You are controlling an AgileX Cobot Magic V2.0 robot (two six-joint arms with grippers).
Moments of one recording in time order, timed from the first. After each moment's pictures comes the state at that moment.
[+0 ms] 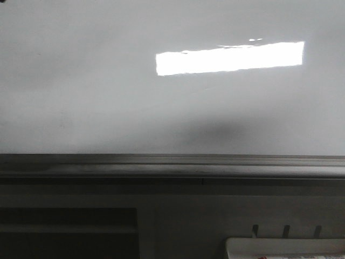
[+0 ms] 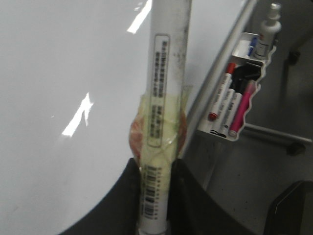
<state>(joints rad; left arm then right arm) -0.69 0.84 -0.82 -0.38 0.70 0.85 0.74 0.98 -0.96 0.46 0.61 -0.58</state>
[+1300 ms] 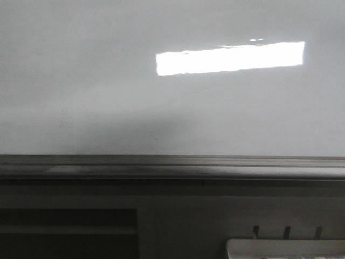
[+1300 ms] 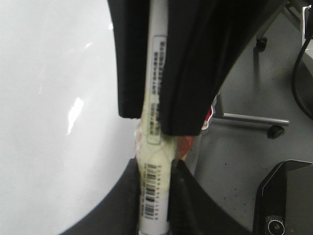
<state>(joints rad) -0.73 0.76 -0.82 -0.40 0.80 0.89 0.93 1.25 -1.10 0.69 0.54 -0.62</state>
